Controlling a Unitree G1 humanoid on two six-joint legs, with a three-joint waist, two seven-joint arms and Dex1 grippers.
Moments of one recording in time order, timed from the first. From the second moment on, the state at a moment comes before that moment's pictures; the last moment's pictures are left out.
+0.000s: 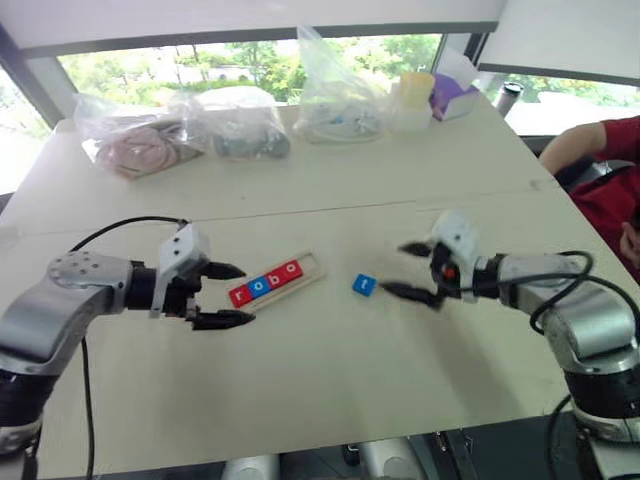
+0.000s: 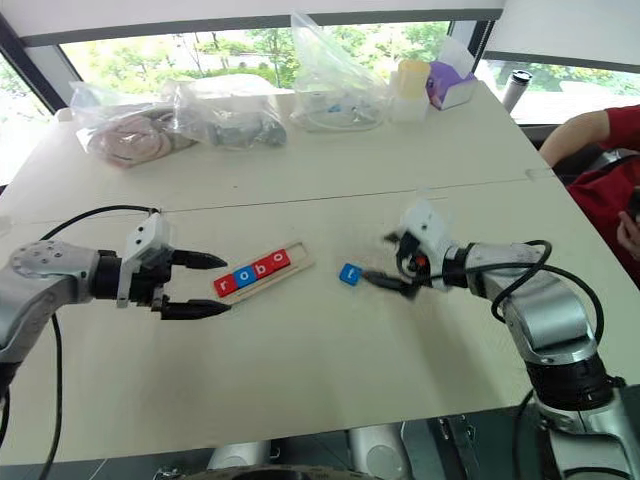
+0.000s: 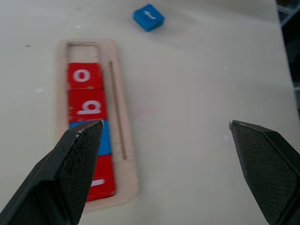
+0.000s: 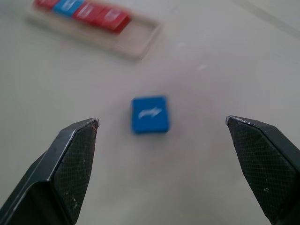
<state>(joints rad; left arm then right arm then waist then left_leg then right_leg) -0.23 0.99 0.03 -0.35 -0.59 0.69 -1.19 -0.36 -0.76 0.12 -0.30 0.30 0.72 1.01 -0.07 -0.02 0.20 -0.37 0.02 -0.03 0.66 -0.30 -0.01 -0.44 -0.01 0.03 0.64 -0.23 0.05</state>
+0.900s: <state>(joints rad) -0.08 1.00 0.13 -0.45 -0.60 0.75 -1.06 -0.57 -0.51 0.24 0.11 0.18 0.36 1.02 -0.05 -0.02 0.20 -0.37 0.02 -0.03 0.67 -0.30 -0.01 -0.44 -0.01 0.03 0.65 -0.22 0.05</state>
